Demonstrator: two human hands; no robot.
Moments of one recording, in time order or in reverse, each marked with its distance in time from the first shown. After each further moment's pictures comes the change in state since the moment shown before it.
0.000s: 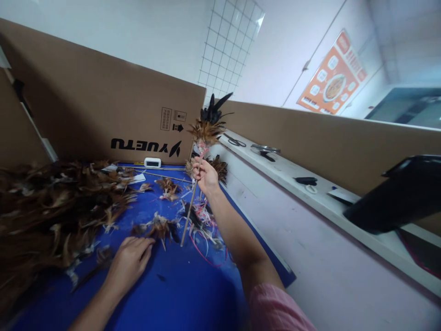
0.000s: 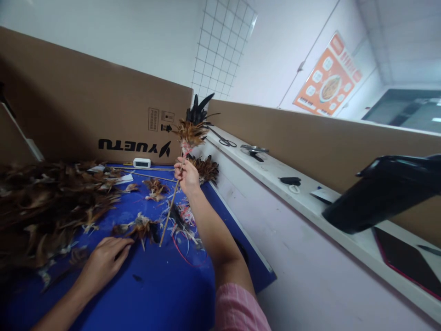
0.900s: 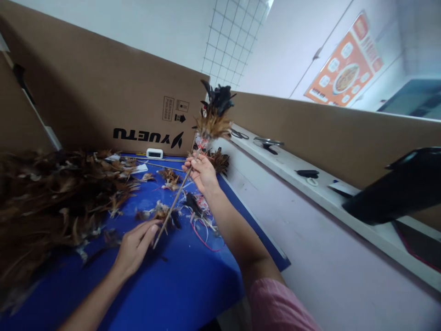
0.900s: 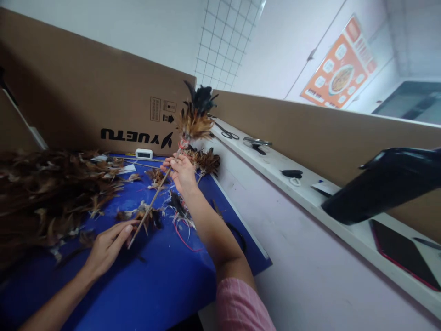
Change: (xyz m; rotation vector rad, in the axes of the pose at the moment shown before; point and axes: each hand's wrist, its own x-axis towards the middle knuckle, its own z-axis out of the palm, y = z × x) left_hand 0.009 0.036 -0.023 -0.576 0.008 -0.484; right_hand -0.043 0.008 0.024 -0.021 -0.076 -0.005
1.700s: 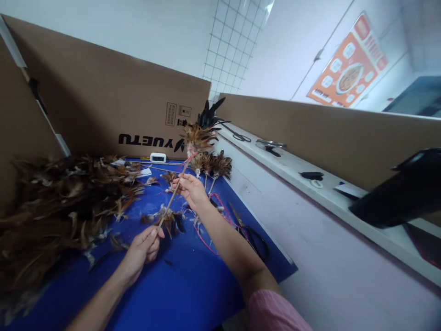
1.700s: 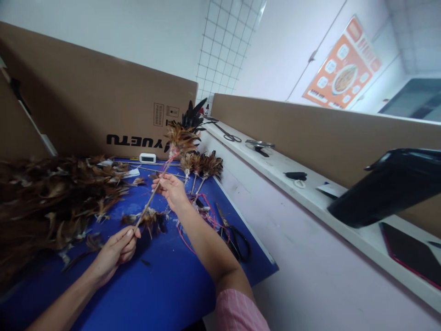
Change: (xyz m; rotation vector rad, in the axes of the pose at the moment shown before) left_hand -0.003 0.008 0.005 -0.795 -0.221 -0.447; right_hand -0.027 0.046 0.004 -0.039 -0.032 0.194
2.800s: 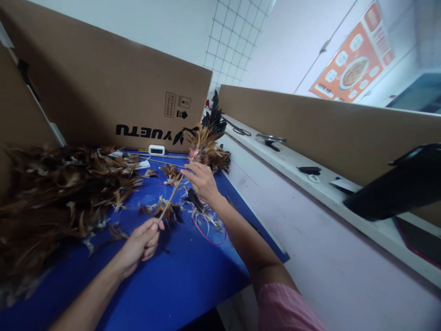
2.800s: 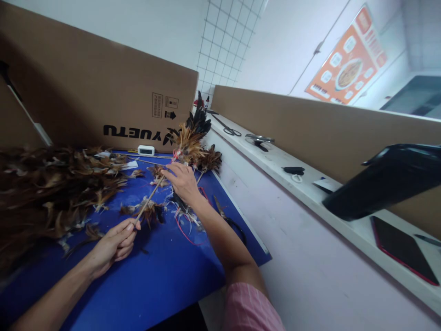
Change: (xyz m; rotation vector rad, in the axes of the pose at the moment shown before) left_hand -0.011 0.008 0.002 -0.037 -0.090 -0.111; right_hand -0.014 -0.040 -0.045 -1.560 -0.256 -0.808
